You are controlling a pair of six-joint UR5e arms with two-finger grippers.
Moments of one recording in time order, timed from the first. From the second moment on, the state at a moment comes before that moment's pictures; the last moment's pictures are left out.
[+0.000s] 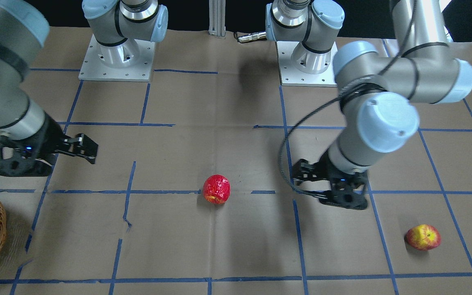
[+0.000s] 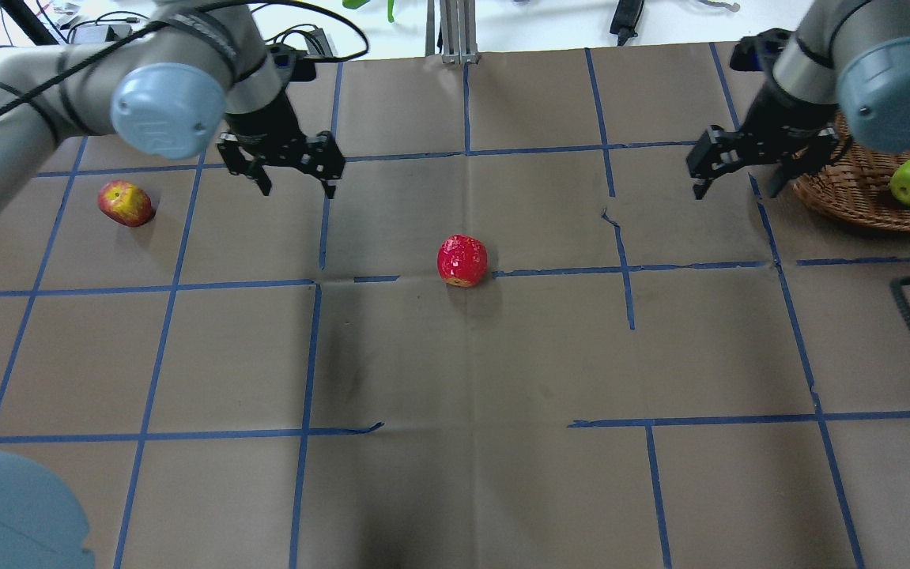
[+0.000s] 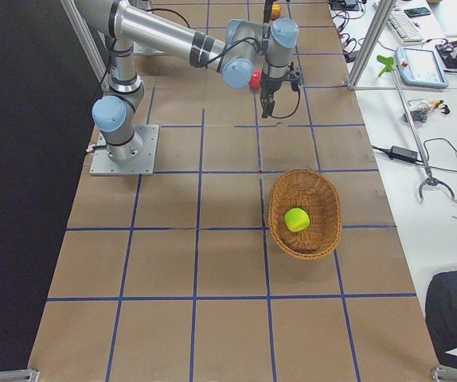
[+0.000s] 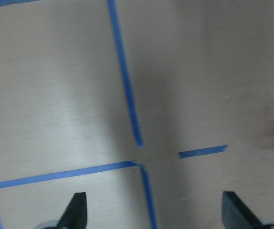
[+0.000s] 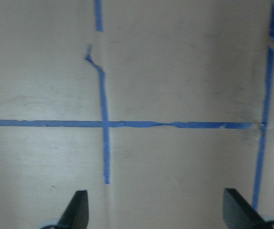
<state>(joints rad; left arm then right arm) -1.50 -1.93 -1.51 -1.36 1.57 0.23 1.46 -1.36 1.65 -1.81 -1.51 -0.11</state>
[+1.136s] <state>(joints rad) -1.11 -2.15 -1.46 -1.00 1.60 0.63 1.91 -1.06 1.53 -2.02 -1.52 0.49</state>
